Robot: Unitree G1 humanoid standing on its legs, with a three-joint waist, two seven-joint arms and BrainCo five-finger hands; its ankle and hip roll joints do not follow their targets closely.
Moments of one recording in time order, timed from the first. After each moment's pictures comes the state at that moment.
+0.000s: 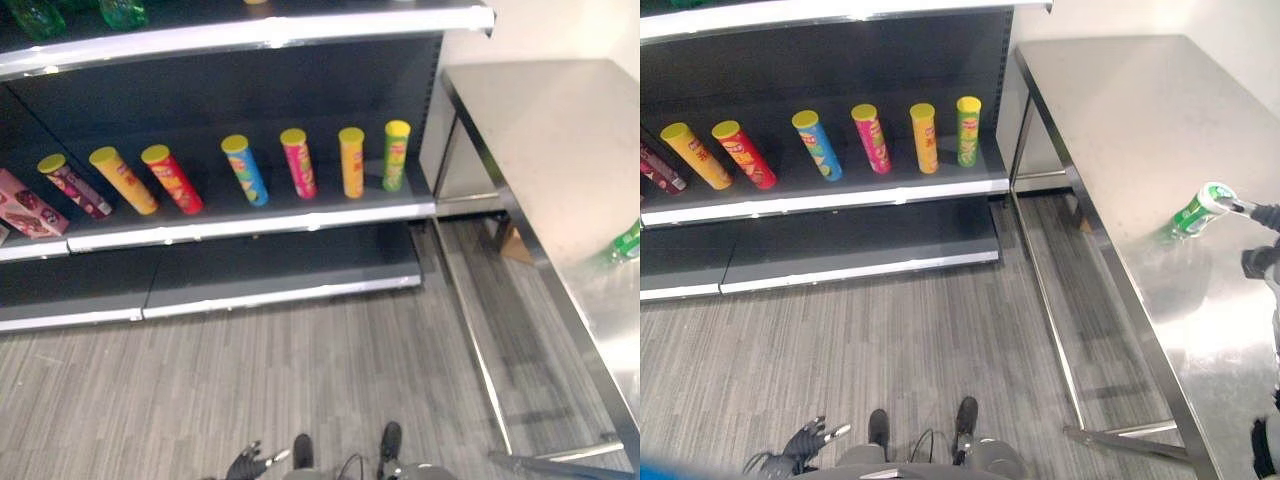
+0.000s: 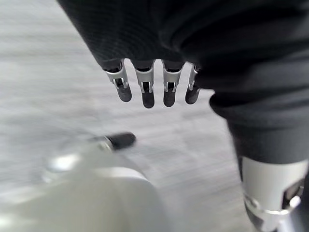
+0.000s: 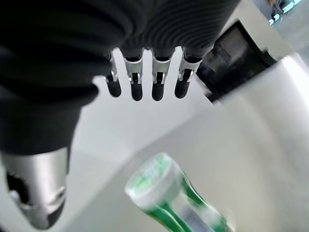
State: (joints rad) left arm 0.11 0.28 -0.20 1.08 -0.24 -0.14 0.01; right arm -0.51 -1.10 0.05 0.88 0.28 -0.12 -0.19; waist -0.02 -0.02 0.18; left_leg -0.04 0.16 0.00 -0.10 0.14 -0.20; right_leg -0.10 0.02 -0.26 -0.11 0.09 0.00
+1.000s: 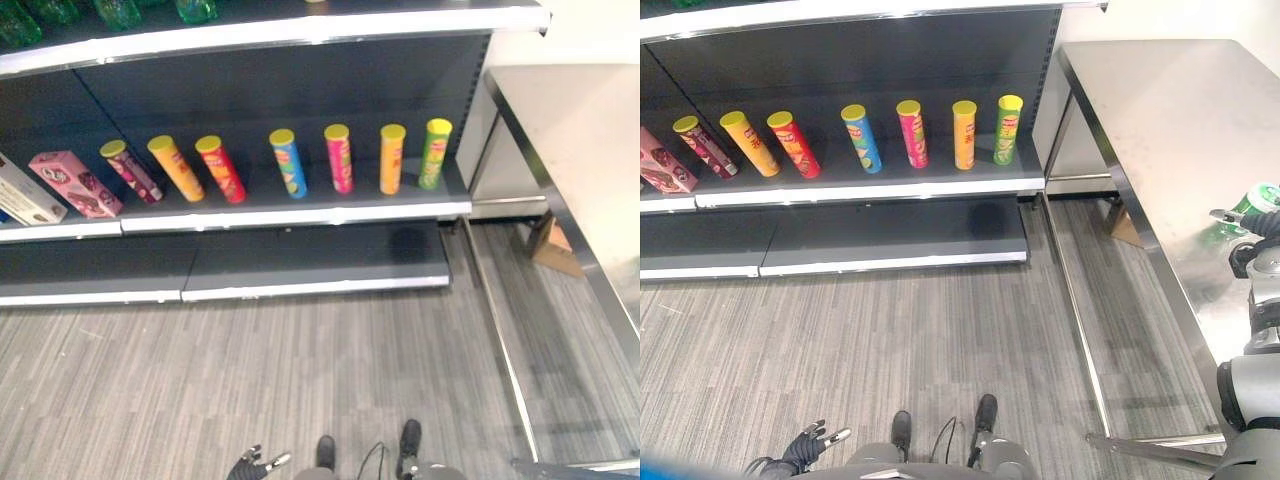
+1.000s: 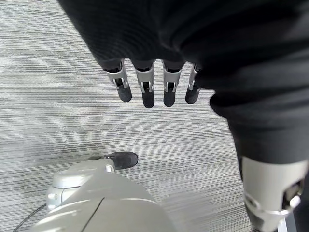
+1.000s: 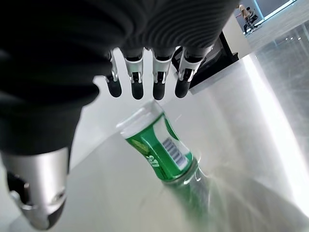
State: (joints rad) left arm 0.12 0.28 -0.19 1.05 -0.23 -0.14 0.02; right arm -0.75 -1.04 0.20 1.21 0.14 -0.05 -0.24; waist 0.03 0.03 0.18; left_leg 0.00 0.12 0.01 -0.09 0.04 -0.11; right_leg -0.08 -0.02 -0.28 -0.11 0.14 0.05
